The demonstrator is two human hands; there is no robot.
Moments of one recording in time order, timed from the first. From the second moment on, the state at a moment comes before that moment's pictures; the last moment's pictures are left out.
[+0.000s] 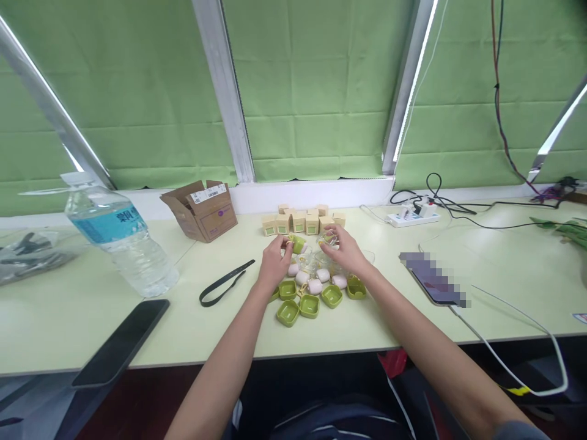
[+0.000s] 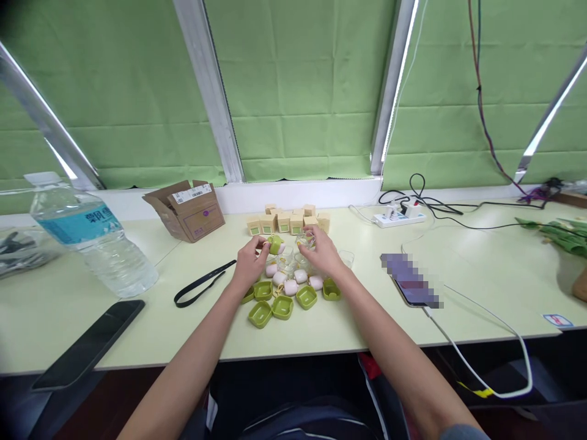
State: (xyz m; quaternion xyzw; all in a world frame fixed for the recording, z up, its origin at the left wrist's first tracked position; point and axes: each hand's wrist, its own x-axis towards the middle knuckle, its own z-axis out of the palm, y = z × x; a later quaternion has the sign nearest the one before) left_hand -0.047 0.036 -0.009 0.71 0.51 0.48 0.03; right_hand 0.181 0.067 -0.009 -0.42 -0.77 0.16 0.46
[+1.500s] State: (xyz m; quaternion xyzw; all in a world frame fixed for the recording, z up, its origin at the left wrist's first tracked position) left_hand -0.046 0.034 -0.006 0.72 0.50 0.48 0.03; right_hand 0.156 0.121 0.025 -0.48 -0.86 0.09 0.14
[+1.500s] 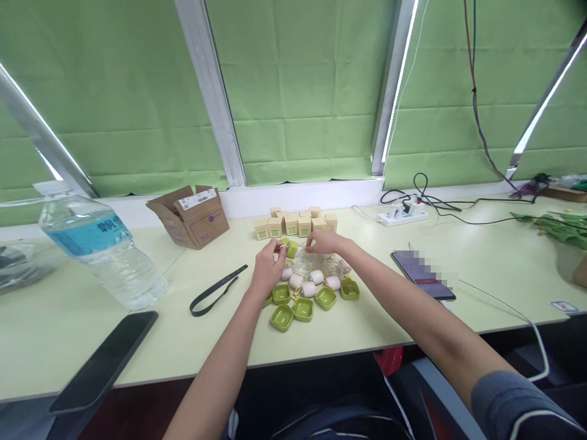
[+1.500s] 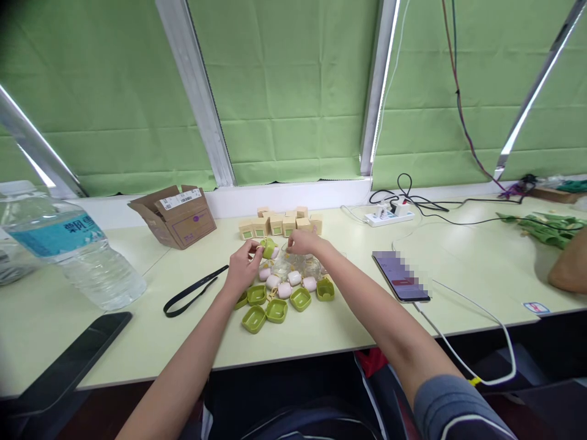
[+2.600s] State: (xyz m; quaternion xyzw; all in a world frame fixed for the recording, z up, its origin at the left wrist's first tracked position) left_hand -0.037 0.027 -0.001 0.75 0.46 0.47 0.09; right_hand 0.166 0.051 -0.005 -0.32 -0.78 0.20 0.50
